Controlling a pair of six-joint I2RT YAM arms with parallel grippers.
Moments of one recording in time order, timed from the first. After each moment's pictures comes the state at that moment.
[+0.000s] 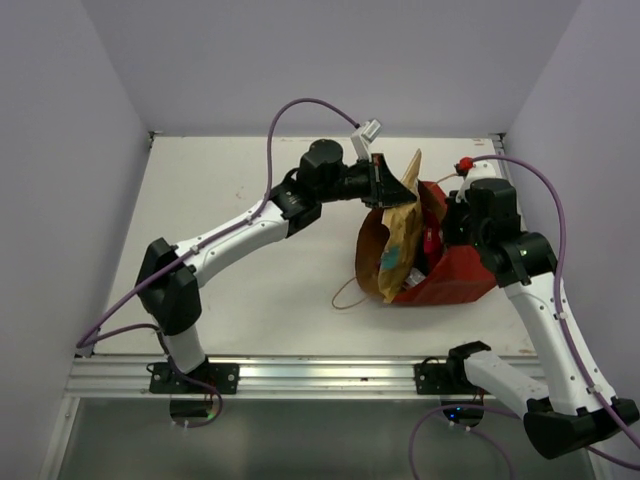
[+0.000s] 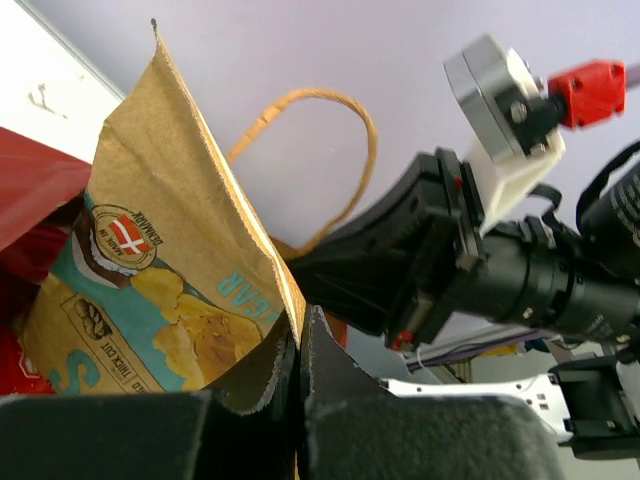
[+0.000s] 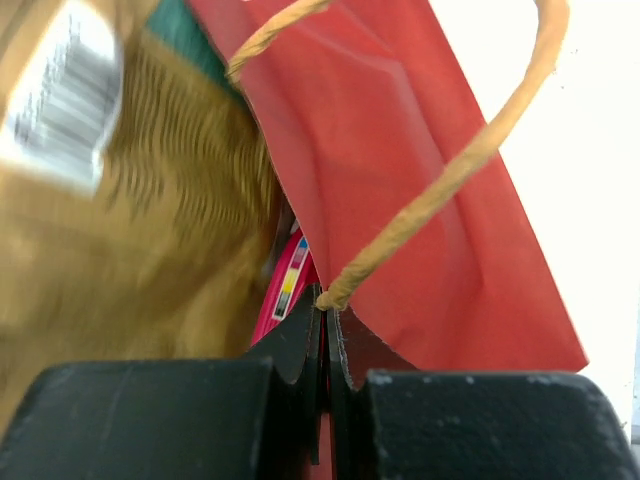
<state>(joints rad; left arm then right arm) -0.82 1.75 1.55 0.12 0.50 -0.80 0.27 0.97 1.20 -0.87 0.14 0.17</state>
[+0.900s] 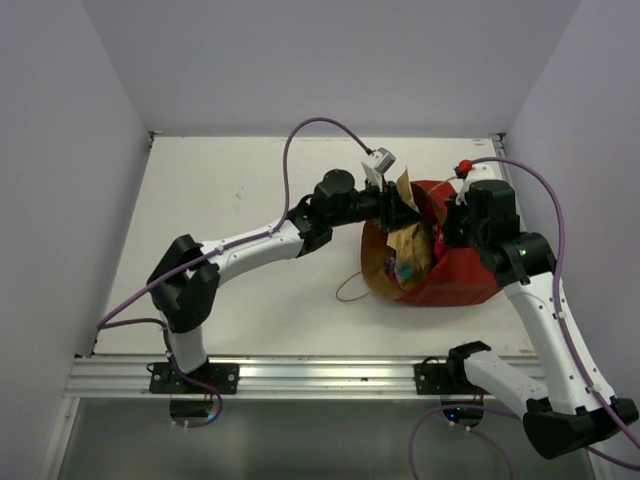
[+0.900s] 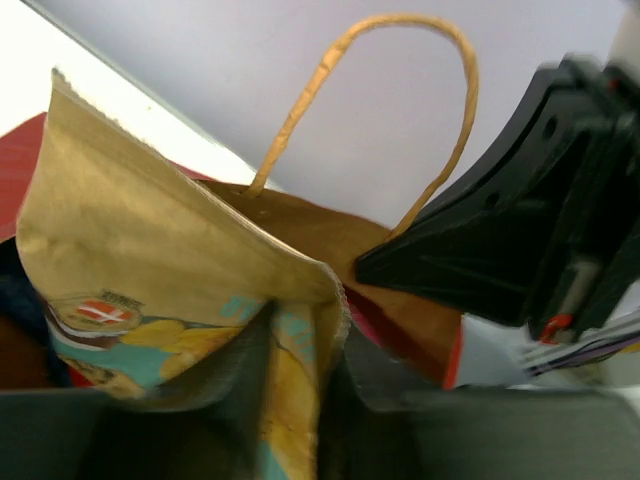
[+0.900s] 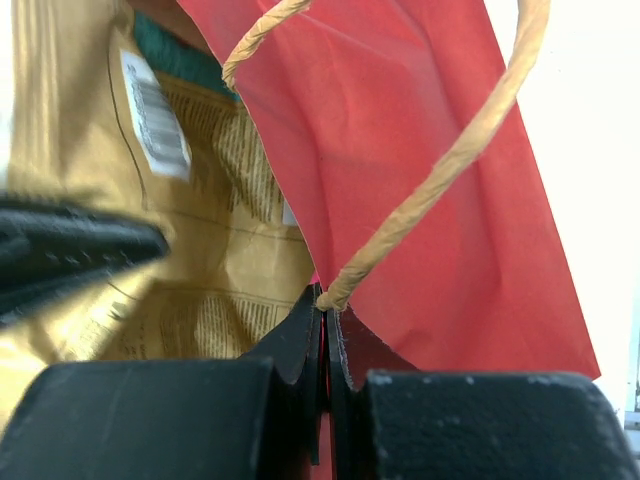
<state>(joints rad) -0.87 1.82 1.38 0.39 0.39 -0.59 0.27 0.97 1.19 -0.89 0.15 0.16</state>
